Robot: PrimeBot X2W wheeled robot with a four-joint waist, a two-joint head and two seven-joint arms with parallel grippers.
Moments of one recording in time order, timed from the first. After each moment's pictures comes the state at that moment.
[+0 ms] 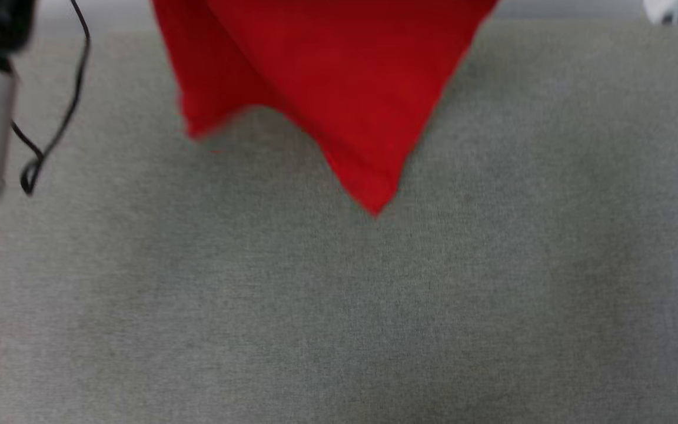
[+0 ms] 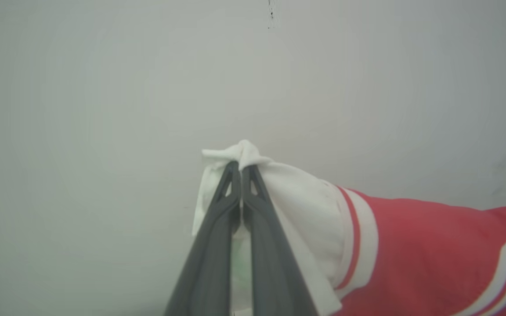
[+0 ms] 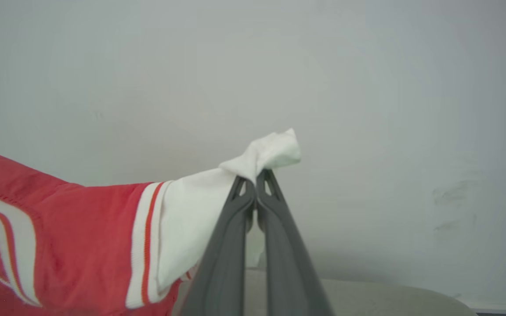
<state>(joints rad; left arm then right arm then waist) -1.25 0.46 -0.39 0.50 -0.55 0.00 0.17 -1.06 -0.15 -0.06 0.41 0.20 0.13 0.30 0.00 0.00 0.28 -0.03</state>
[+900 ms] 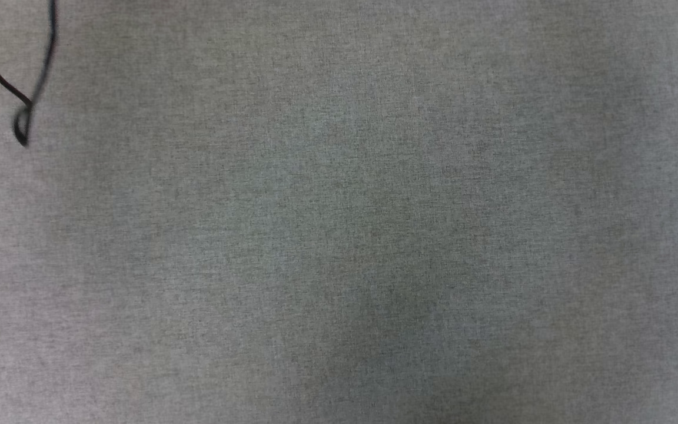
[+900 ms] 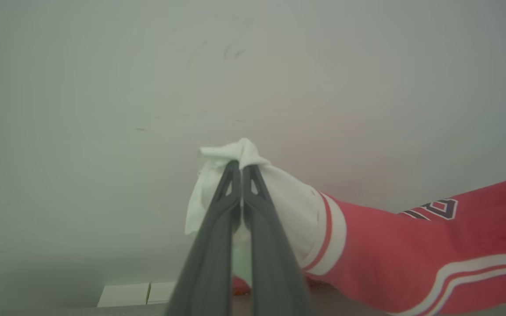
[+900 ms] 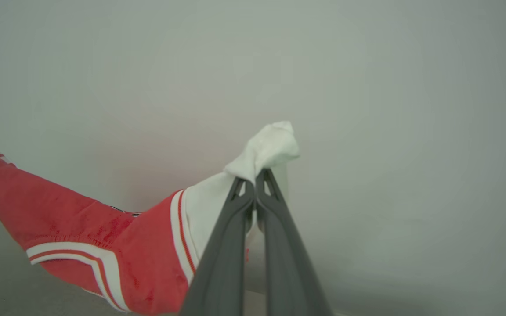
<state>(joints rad) -1.49 0.40 -0.35 0.85 -0.58 -0.07 -0.07 -1.55 -0.11 0.14 0.85 0.21 0.13 0.03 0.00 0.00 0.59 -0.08</state>
